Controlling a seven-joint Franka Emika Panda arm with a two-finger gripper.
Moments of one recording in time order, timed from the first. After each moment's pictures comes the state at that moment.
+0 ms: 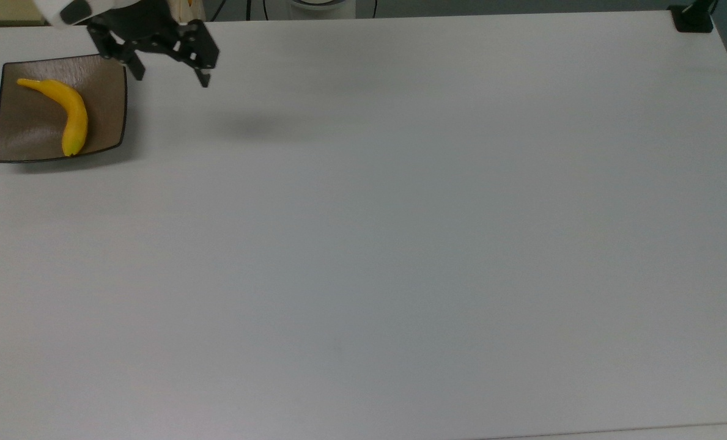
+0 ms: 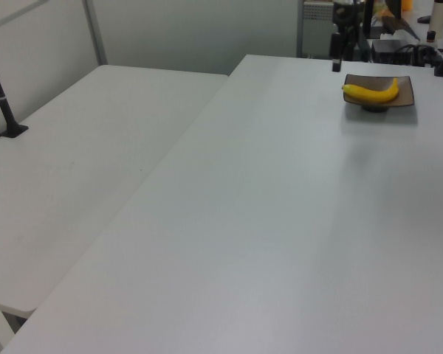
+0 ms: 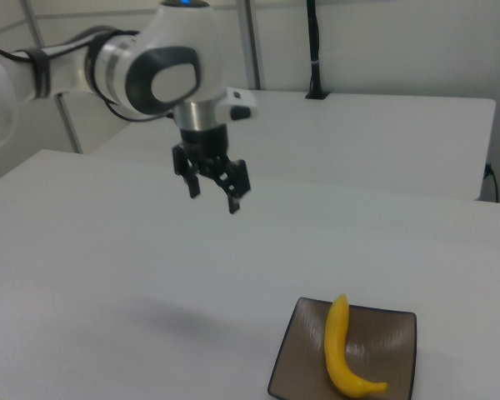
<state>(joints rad) 0.00 0.14 -0.18 -1.63 0.07 1.78 -0.12</state>
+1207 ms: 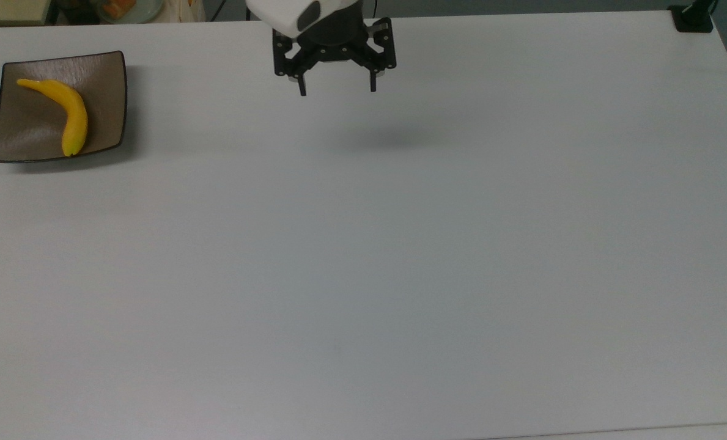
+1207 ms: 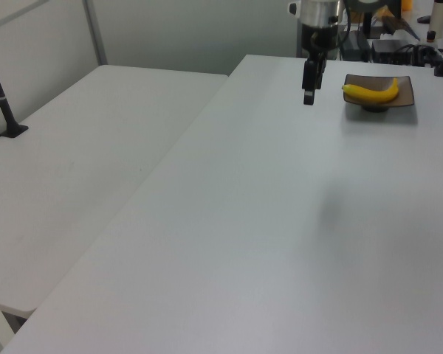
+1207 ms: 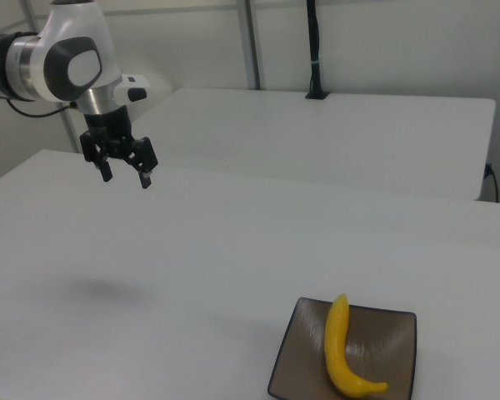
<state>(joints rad) 0.02 0.12 0.18 -1.68 0.00 1.83 0.05</state>
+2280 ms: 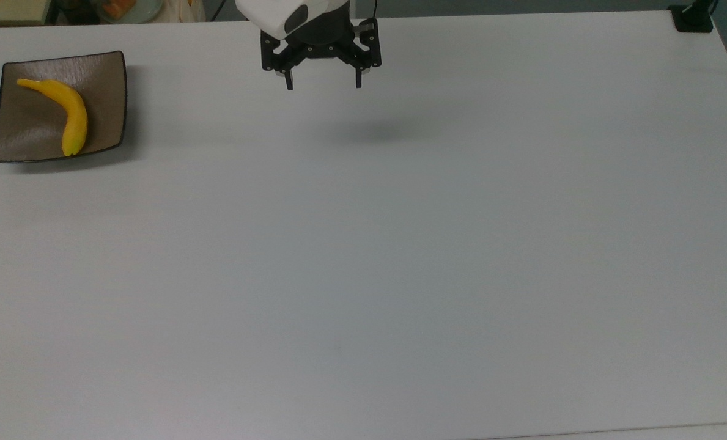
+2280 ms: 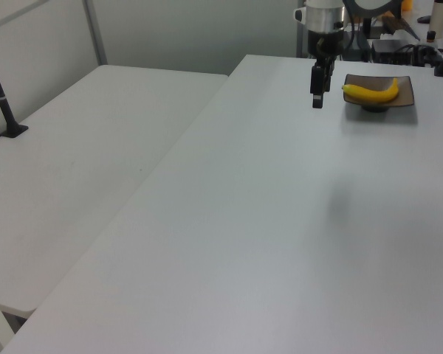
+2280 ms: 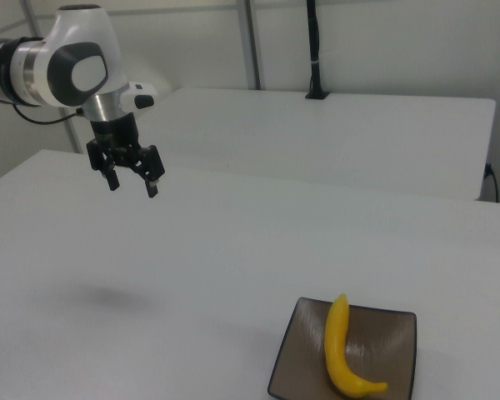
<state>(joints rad) 0.06 0.09 0.10 -1.72 -0.01 1.81 0.04</state>
